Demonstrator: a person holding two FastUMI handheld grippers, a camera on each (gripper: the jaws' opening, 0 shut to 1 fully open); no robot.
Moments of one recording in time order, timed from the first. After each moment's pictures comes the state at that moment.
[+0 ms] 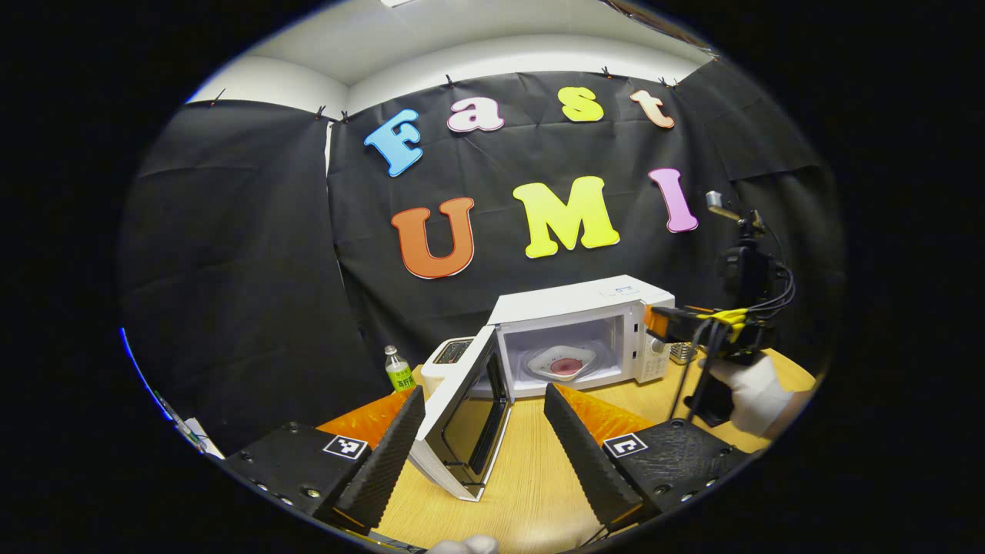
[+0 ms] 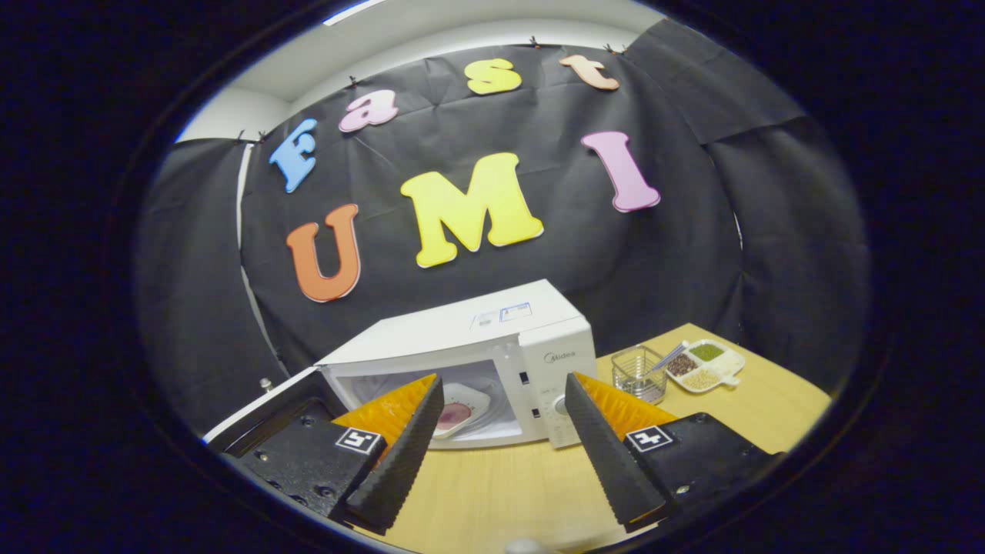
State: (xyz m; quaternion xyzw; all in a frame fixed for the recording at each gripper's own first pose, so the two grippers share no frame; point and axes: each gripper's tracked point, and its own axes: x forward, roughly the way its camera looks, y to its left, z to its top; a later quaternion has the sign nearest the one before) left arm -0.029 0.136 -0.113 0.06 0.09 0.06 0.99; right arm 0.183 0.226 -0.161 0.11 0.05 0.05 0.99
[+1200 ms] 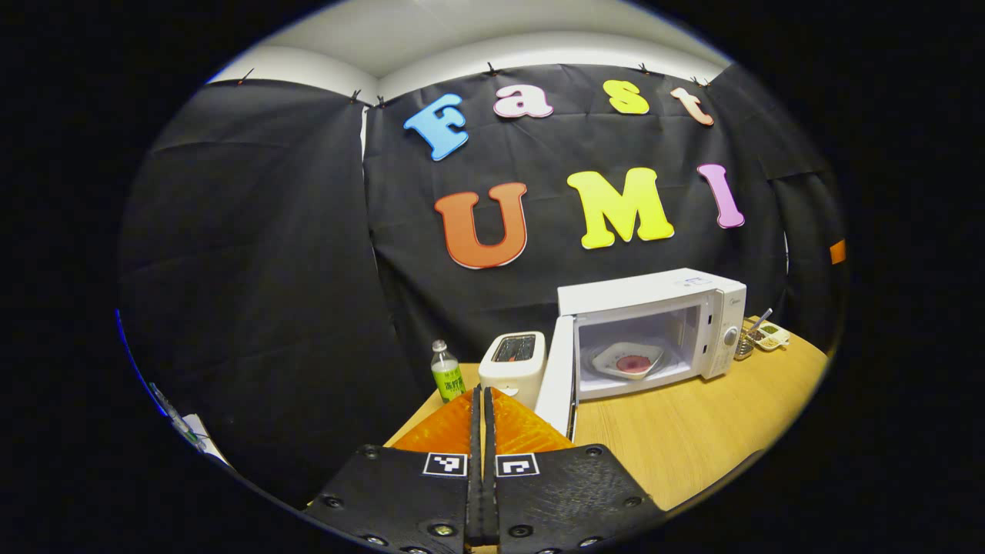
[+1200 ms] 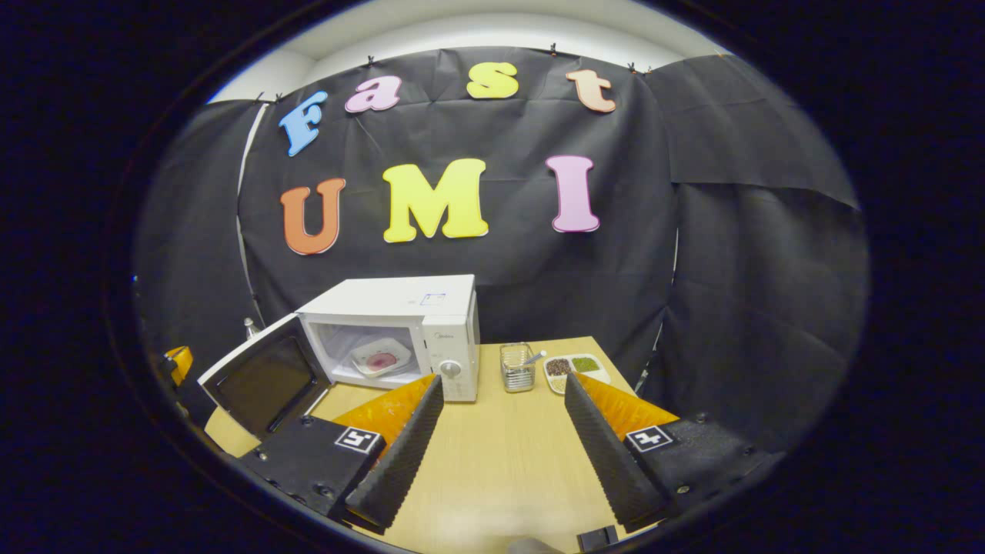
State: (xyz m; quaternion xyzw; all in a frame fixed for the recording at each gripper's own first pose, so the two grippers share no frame) left arm 0.006 0.263 -0.166 0.05 0.10 0.11 0.99; right arm 0.040 0.083 -0.105 0.01 0.14 -0.01 0.99
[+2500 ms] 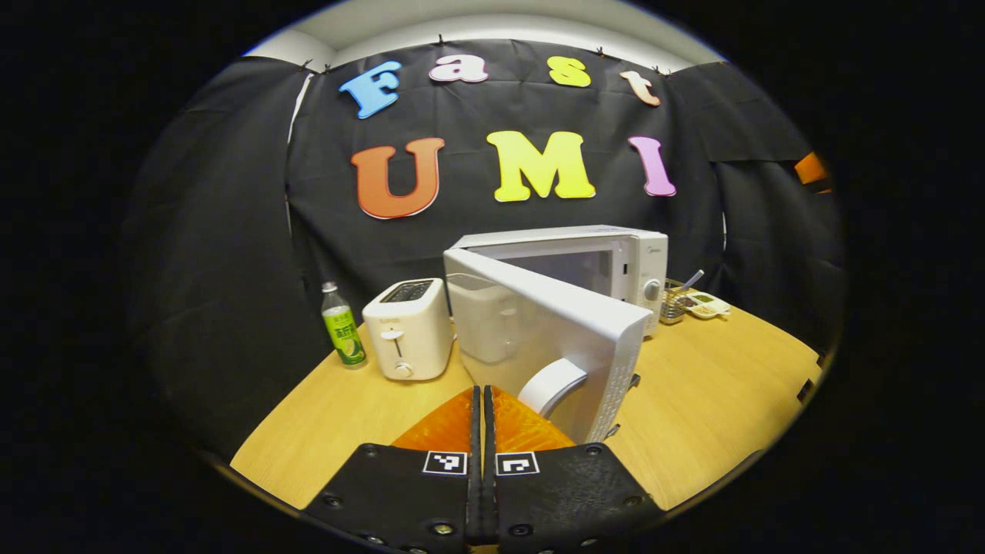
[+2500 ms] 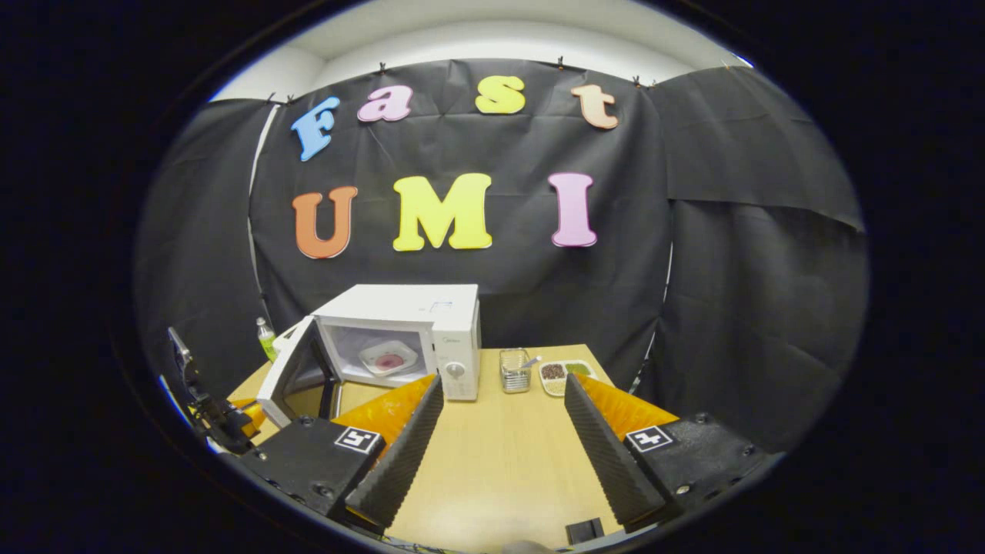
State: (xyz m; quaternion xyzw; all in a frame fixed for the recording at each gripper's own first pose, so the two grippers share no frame) left arm 0.021 0.120 -0.243 0.02 0.14 -0.04 0.99; right arm -0.003 0.082 -0.074 0.00 0.13 -0.01 0.99
